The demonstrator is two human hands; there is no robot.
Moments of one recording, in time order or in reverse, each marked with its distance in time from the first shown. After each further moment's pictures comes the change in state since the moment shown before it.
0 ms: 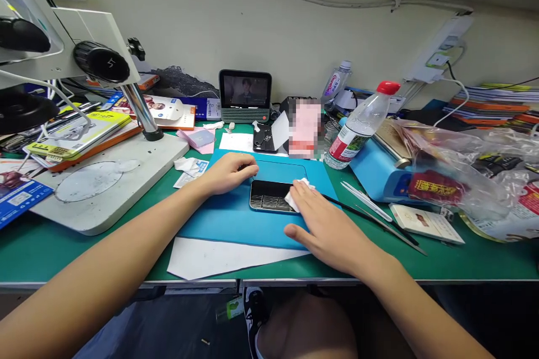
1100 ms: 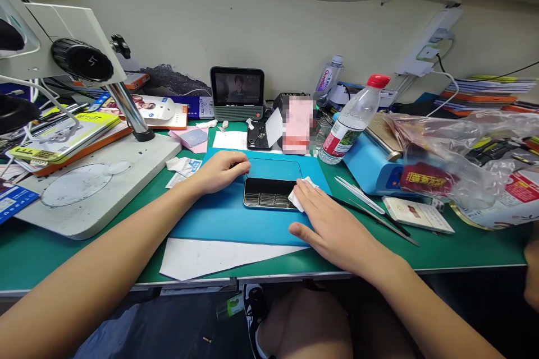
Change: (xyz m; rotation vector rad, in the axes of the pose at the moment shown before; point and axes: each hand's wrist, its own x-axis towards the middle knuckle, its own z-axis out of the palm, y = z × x) left_hand -0.002 0.000 -0.001 -0.005 -0.011 -0.001; right_hand -0.019 0.013 0.001 -0.013 0.018 0.022
